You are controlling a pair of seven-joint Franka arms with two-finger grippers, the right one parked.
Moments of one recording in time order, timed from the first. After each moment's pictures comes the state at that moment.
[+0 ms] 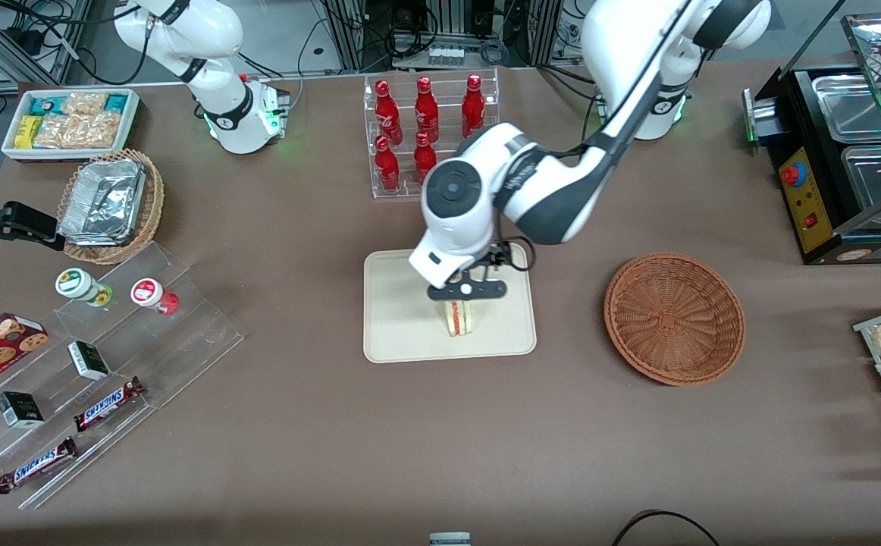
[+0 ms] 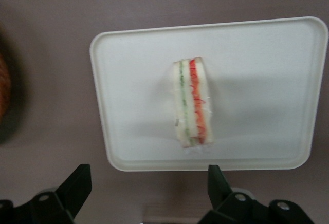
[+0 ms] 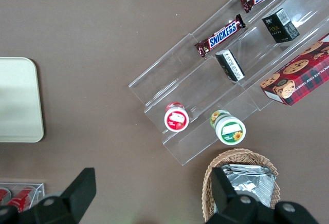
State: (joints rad) arm -0.55 0.60 -0.22 -1.28 0.09 1.70 -0.72
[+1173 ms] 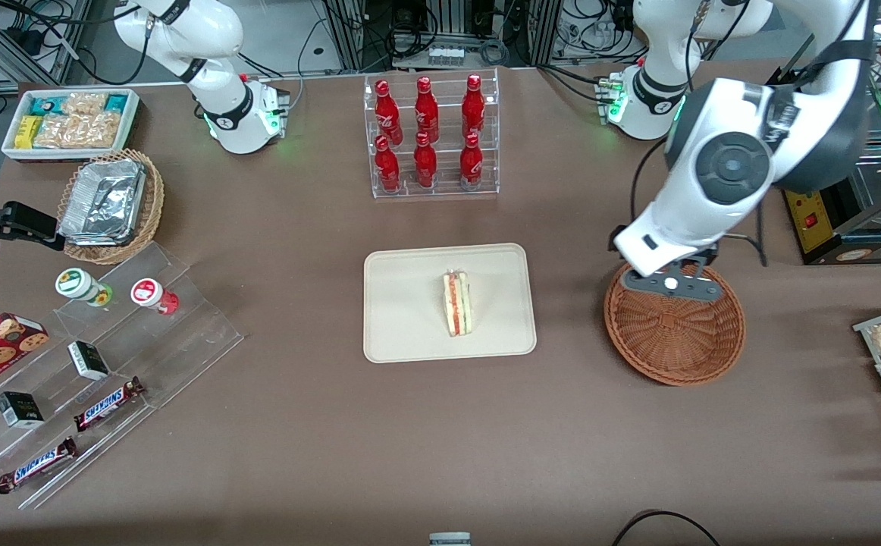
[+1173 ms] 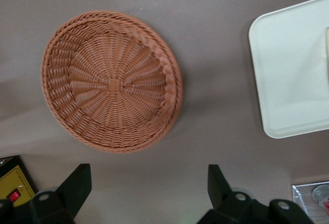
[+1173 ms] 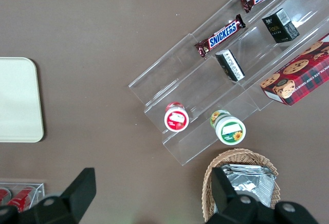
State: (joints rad) arm -0.14 0.15 -0.20 -1.75 0.11 1.71 -0.14
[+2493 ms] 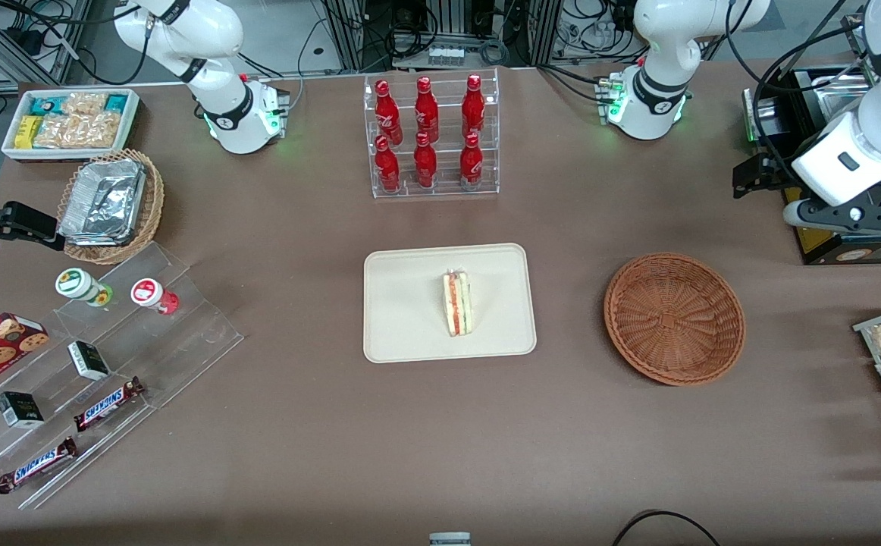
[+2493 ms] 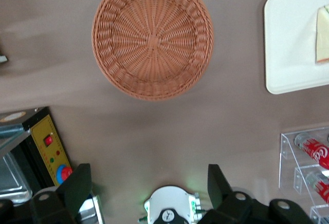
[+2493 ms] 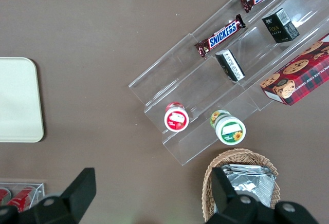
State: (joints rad) arm 0.10 -0.04 -0.19 -1.63 0.00 1.38 0.06
